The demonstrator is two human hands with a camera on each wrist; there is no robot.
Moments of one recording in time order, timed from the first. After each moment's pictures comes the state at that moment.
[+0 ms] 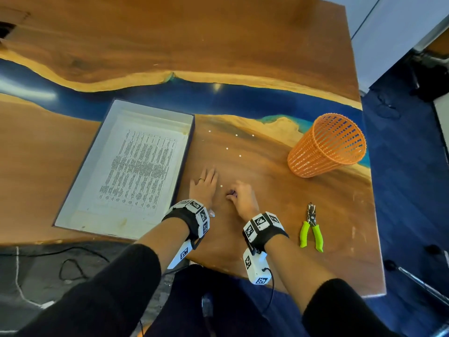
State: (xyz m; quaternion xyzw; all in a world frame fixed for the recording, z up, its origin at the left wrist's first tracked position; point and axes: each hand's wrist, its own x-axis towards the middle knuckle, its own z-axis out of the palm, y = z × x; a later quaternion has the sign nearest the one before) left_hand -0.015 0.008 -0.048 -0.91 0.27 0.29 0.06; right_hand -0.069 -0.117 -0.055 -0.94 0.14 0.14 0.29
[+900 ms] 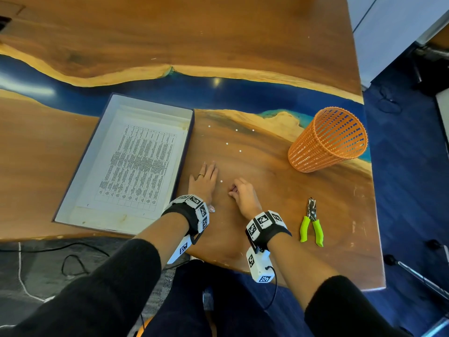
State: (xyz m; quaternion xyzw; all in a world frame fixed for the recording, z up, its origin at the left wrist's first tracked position) left_hand -0.016 0.010 -0.049 -0.91 0.27 0.30 0.06; right_hand -0.079 -0.120 -0.063 -0.93 0.13 0.12 0.33
